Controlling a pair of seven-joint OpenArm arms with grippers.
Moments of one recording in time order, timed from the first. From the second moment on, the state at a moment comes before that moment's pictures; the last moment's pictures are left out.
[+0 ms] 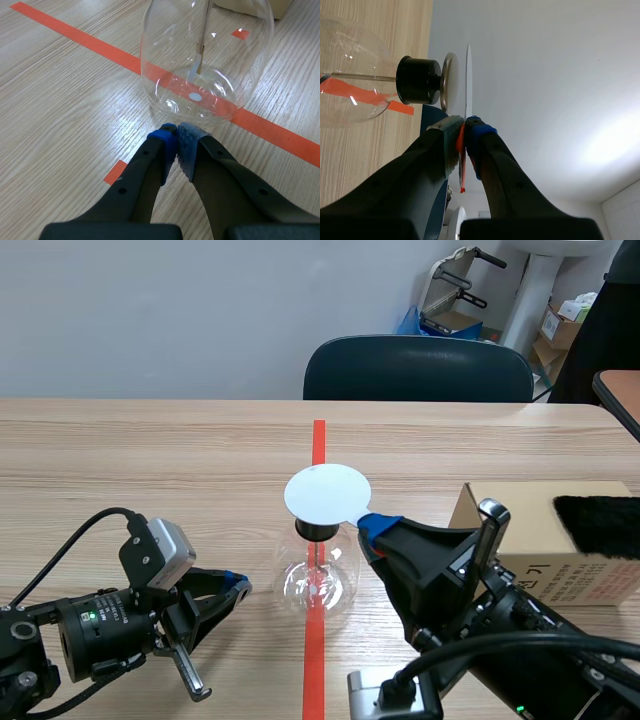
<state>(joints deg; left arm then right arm) -8.0 -36.1 55.4 62.2 -18.6 -14.8 -32.6 -29.6 16.2 -10.3 96.3 -84.7 -26.0 31.1</state>
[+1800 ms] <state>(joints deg) -8.0 -36.1 55.4 62.2 -18.6 -14.8 -32.4 -29.6 16.2 -10.3 96.3 -84.1 -26.0 -5.3</state>
